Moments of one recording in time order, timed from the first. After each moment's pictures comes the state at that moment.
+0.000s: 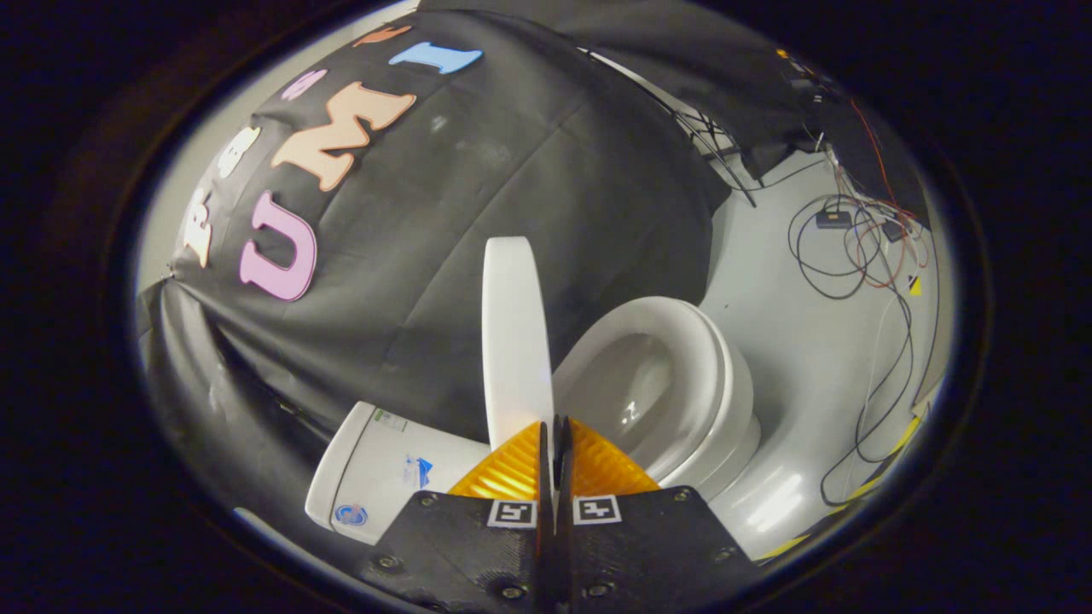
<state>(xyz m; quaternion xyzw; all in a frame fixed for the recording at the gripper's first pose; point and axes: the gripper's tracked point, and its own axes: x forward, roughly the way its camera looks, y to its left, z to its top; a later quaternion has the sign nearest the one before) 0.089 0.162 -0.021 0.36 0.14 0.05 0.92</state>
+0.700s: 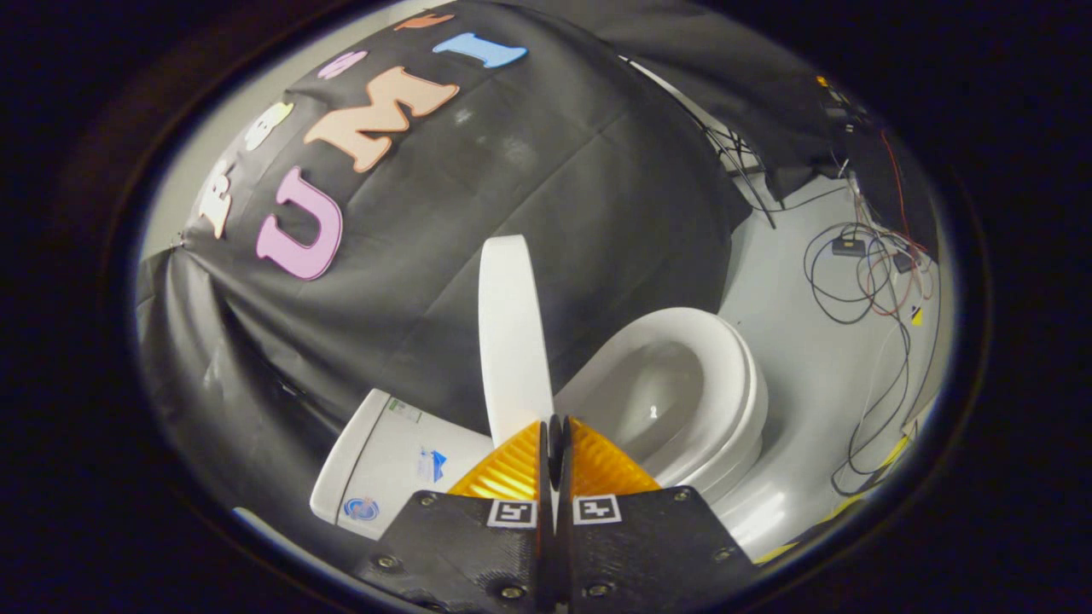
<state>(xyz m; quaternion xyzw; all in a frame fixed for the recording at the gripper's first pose) 0.075 0.196 0.011 0.32 0.13 0.07 0.94</state>
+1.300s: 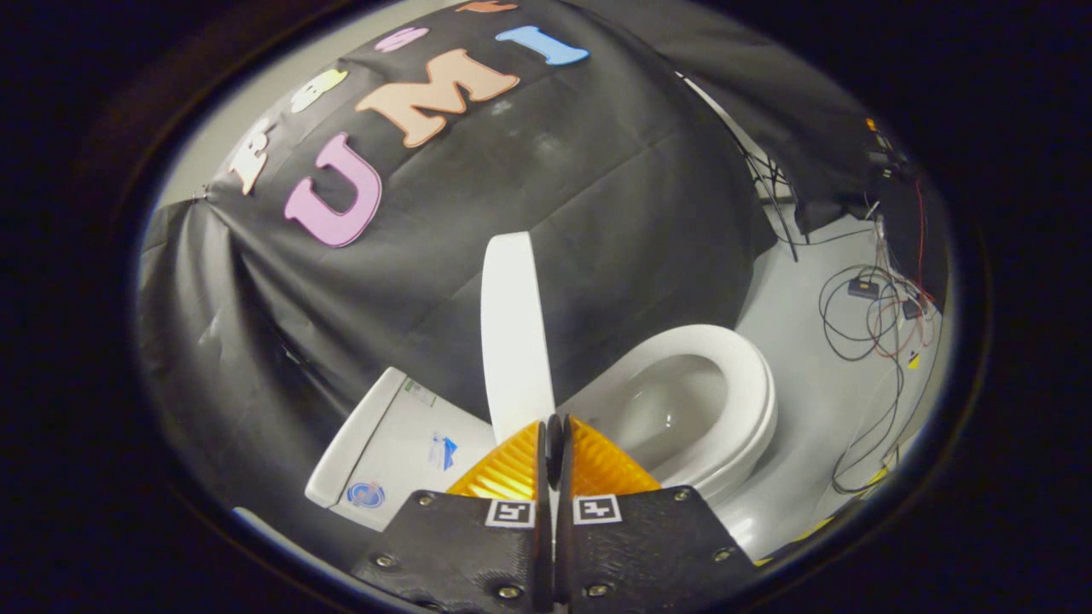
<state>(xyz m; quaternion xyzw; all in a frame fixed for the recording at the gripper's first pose) 0.060 0.241 0.040 0.25 0.12 0.09 0.96</state>
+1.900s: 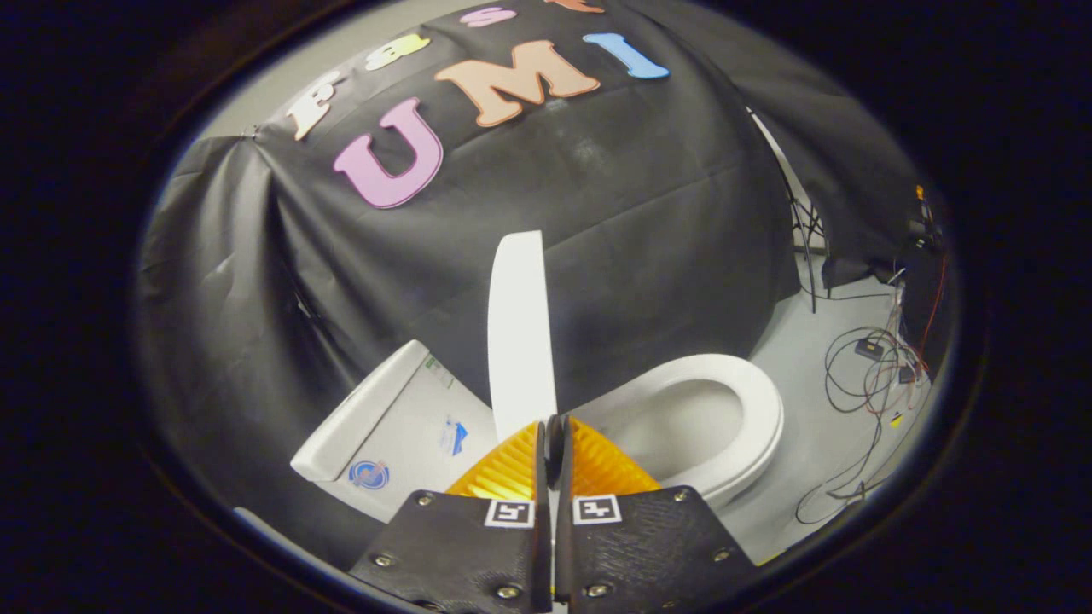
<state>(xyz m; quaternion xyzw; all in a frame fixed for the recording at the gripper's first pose) 0.046 0.295 0.060 0.15 0.10 0.11 0.98</state>
